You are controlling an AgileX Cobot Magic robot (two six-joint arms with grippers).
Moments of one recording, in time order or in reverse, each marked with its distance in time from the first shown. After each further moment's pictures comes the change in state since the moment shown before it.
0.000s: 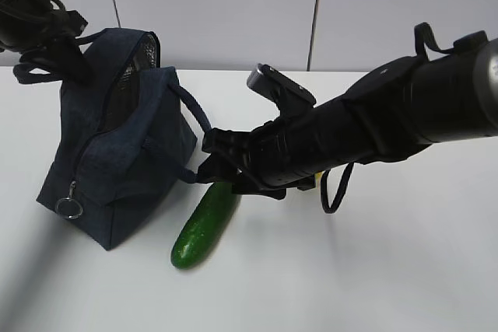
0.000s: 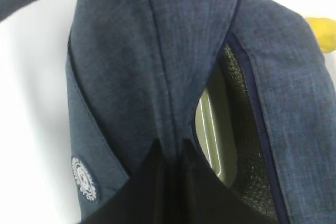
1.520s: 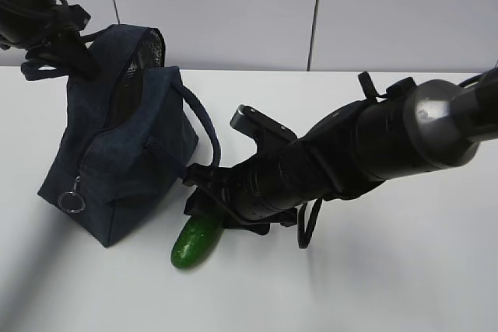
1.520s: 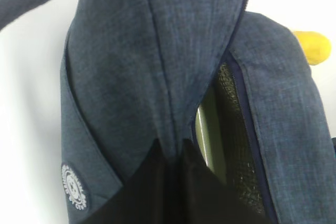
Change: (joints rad) left arm 0.002 0.000 0.000 -0.047 -0.021 0.023; right arm 0.084 0.123 -0.012 0.092 -0.097 0.051
